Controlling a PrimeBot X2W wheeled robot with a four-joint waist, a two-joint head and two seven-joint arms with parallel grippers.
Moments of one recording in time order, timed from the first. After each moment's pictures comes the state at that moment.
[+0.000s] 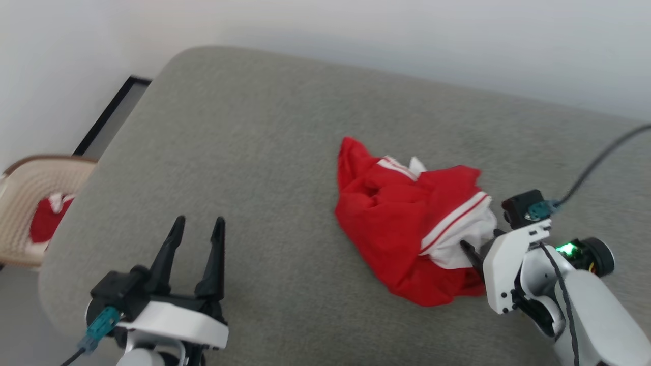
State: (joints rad) left arm -0.07 0.16 -0.14 0.13 -0.37 -0.13 -0.26; right arm -0.36 -0.26 0.25 0.42 0.33 0.13 0.45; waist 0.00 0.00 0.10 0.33
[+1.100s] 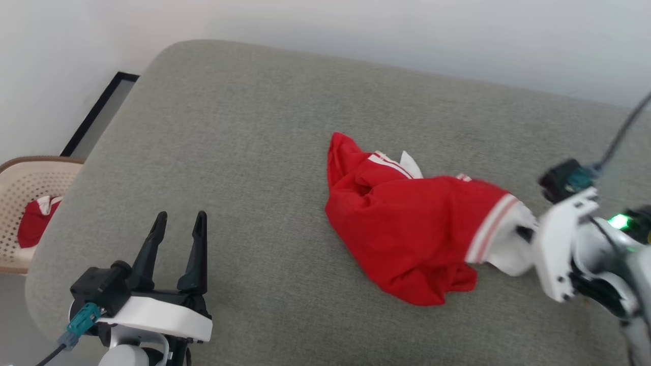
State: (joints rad) left arm -0.10 0.18 -0.11 0.16 -0.41 -0.13 -0.26; right arm -0.40 -0.51 0.34 0.16 0.51 0.13 0.77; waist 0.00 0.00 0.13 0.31
